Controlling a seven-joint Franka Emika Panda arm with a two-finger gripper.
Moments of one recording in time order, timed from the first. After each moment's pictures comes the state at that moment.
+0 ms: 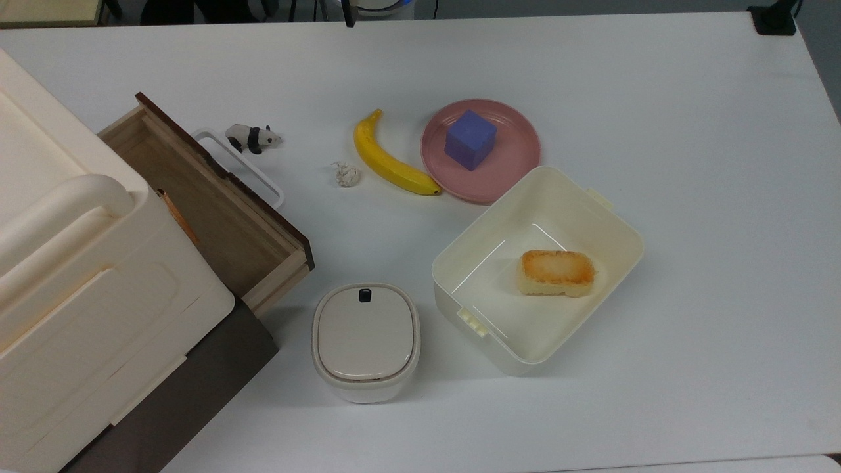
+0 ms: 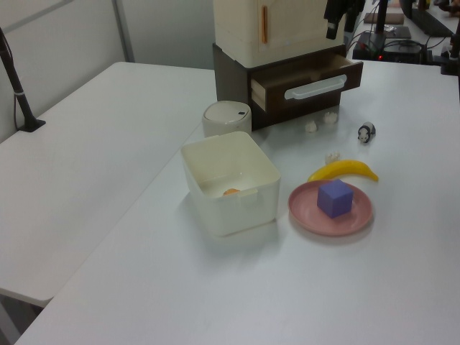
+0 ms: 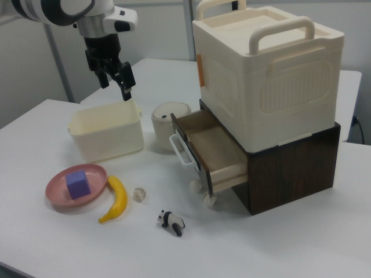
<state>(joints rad) -0.21 -0.01 0.12 -1.56 0.10 1.64 0.17</state>
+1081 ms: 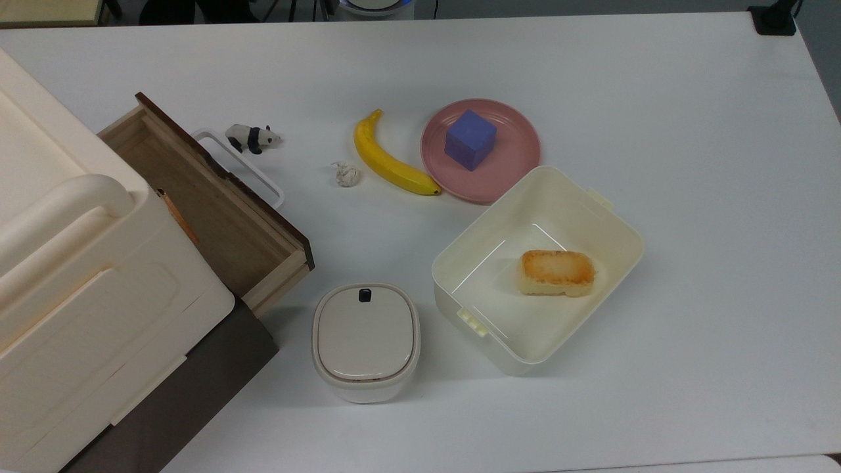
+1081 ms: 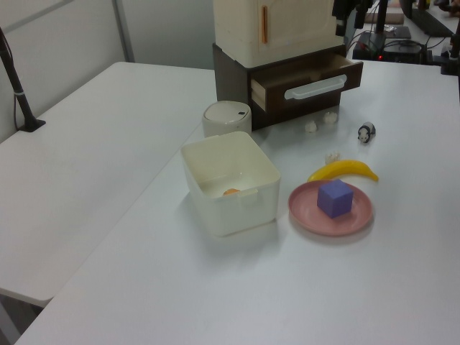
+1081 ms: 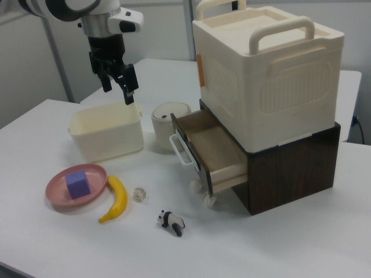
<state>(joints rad) -0.24 0.00 0.12 -1.52 0.07 1.55 0.16</state>
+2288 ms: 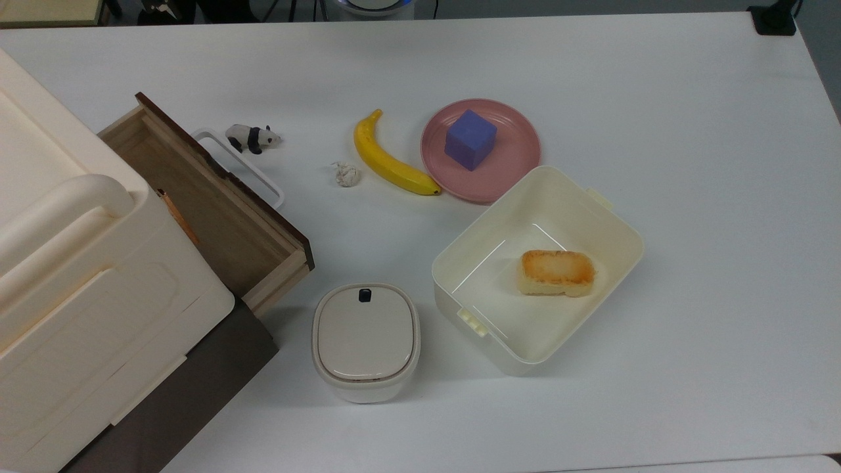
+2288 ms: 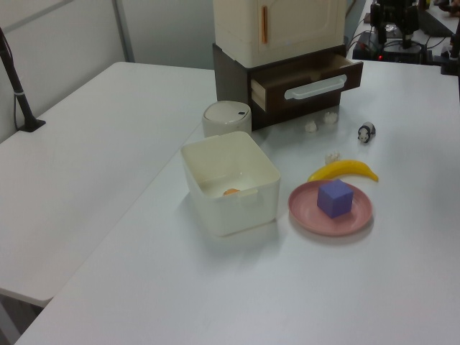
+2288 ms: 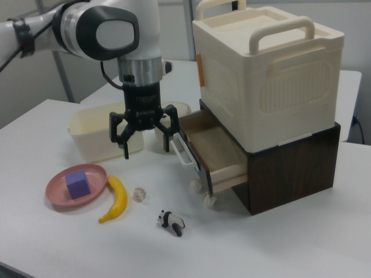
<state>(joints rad) -0.34 -0.04 0.00 -1.73 -0.09 1.50 -1.23</state>
